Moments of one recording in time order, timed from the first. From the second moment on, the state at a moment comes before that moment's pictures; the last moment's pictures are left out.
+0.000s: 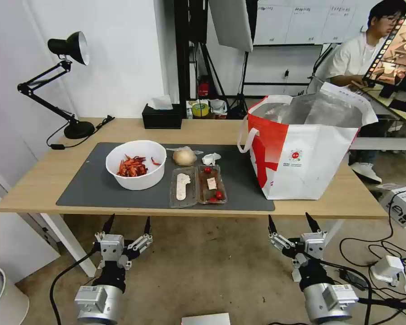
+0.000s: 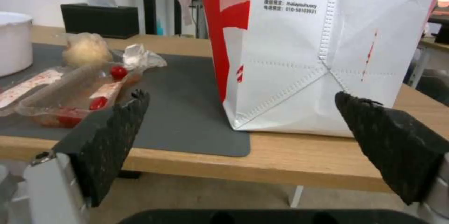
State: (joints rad) left arm 1.80 -1.50 -0.55 -2.30 -0.01 0.01 -0.01; right arm -1.80 1.49 0.55 2.30 0.01 -0.01 0.00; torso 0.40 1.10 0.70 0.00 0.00
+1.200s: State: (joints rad) left arm 1.74 -1.30 -0.60 -2.50 -0.50 0.60 -0.28; right arm -1.74 1.14 0.68 2.46 0.35 -0.56 -0.03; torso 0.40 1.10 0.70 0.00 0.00
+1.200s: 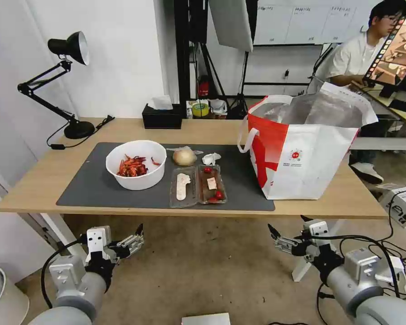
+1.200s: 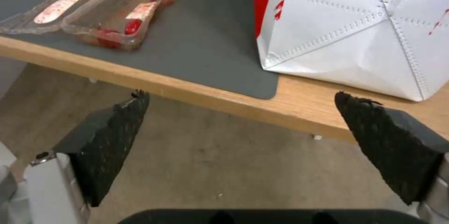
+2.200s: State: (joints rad) left arm 1.54 -1.30 -0.57 -2.49 -1.32 0.44 -0.52; right arm -1.71 1.15 0.65 2.43 0.39 -0.47 -0.02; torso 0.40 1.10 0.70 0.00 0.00
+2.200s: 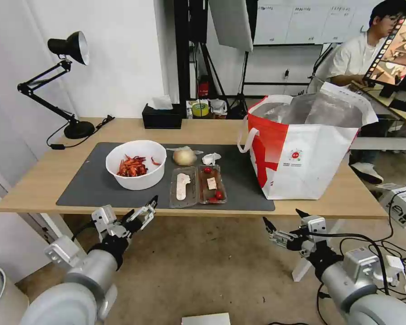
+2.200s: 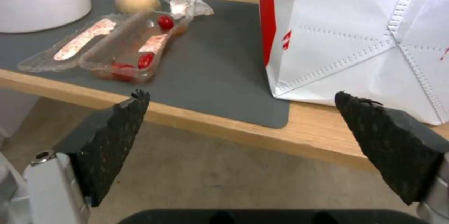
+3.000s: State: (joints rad) left arm 1.32 -1.32 -0.32 -2.31 -1.47 0.42 -0.71; right arm -1.65 1.16 0.65 2.33 0.39 -0.46 -0.01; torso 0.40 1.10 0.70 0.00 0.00
